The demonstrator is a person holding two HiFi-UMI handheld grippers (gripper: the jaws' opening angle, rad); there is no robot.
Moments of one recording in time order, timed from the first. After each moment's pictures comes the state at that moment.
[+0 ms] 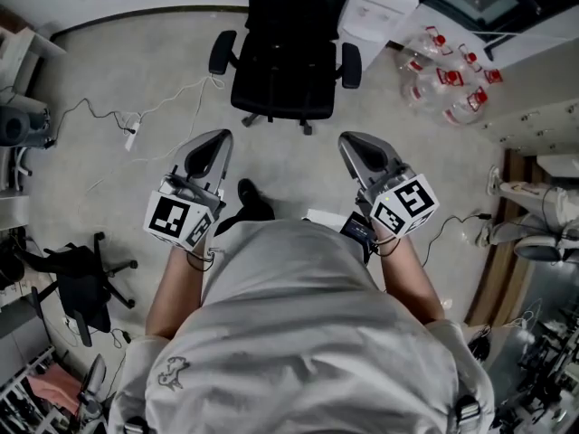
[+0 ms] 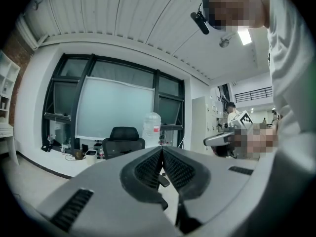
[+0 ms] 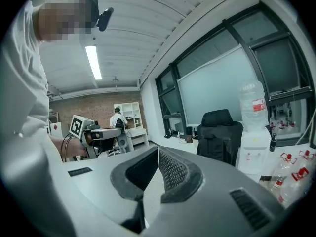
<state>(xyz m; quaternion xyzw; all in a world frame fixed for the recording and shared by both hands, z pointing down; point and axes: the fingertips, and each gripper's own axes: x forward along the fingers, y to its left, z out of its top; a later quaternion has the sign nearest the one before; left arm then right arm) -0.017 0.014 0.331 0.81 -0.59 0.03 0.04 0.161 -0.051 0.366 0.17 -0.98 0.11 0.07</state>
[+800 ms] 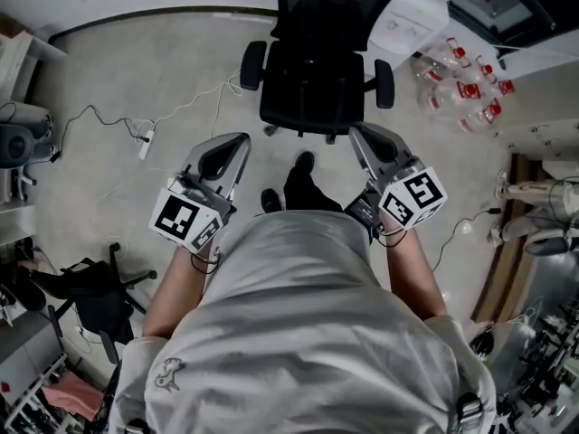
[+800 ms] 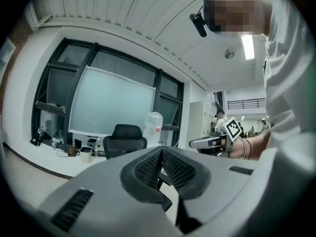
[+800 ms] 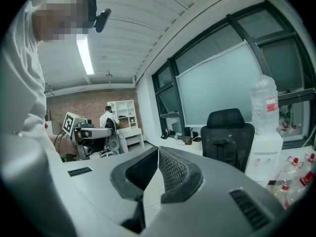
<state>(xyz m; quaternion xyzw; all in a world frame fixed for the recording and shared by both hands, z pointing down) -0.165 -0.040 0.324 0.84 -0.54 0.02 0.08 -0.007 -0.123 0.360 0.20 -0.97 0.10 0.08</state>
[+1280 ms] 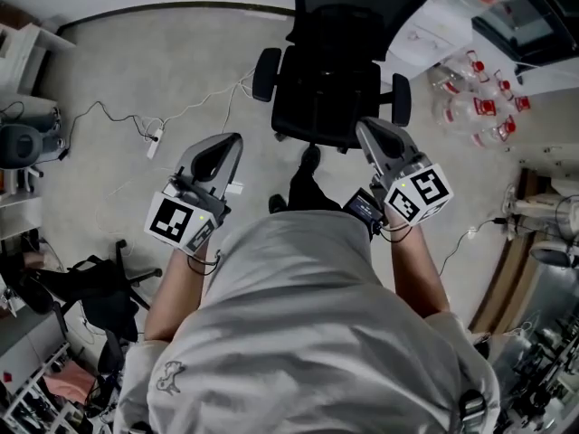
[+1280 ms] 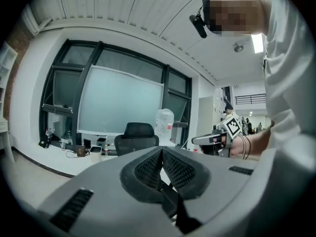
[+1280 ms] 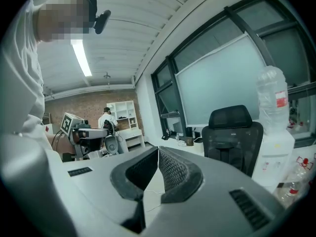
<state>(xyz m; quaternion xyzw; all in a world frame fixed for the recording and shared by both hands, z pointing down) -0.230 -0.104 0.334 0.82 -0.57 0.03 0.09 -0.056 -0.210 0.374 0.18 -0.97 0.11 0.08</state>
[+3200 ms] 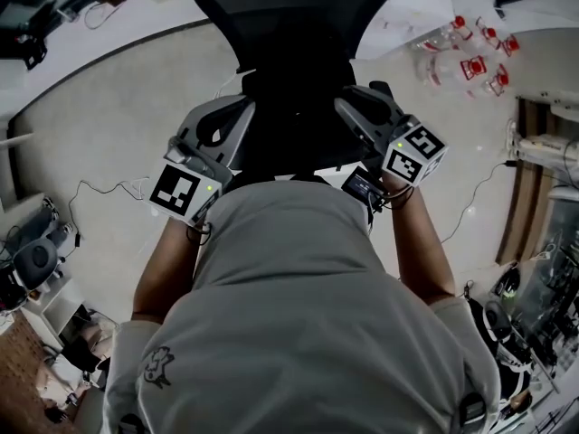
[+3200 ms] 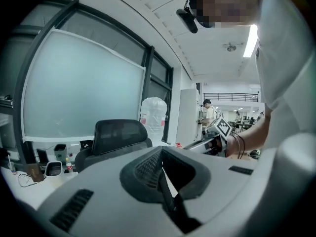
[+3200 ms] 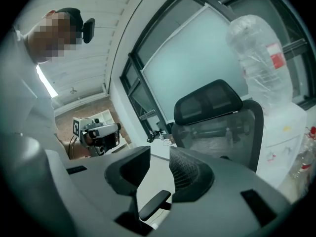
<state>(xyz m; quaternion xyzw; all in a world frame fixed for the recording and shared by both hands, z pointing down) -0.243 -0.505 0.371 0.92 -0.38 0.09 0.08 -0.106 -0.531 0.444 0.24 -0.93 0.25 0.06</state>
